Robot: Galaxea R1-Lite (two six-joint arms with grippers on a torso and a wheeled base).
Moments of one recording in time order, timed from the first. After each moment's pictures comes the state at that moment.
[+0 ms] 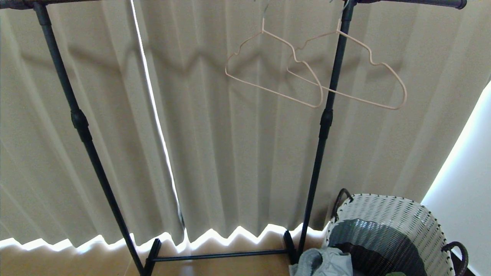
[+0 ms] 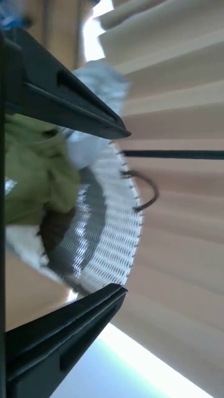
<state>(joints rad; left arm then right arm) 0.00 0.00 0.00 0.00 -0.15 0.06 0.01 0.02 -0.04 0.09 0.02 -0.10</state>
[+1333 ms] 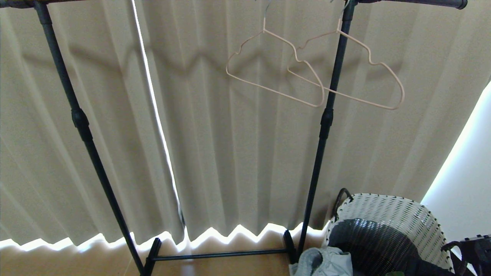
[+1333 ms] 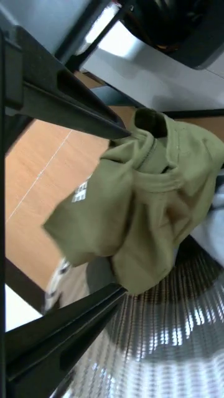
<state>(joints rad) 0.00 0.00 0.00 0.00 -0.14 0.05 0.13 1.45 -0.12 -0.21 0.11 -0.68</state>
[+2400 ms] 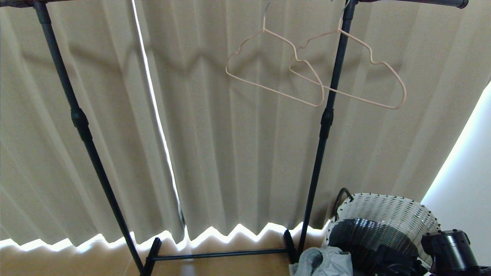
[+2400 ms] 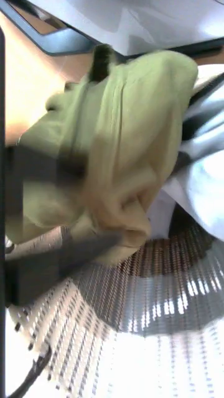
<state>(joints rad) 0.00 0.00 0.00 0.00 -0.14 0.05 0.13 1.88 0.00 -0.86 0.01 -0.68</state>
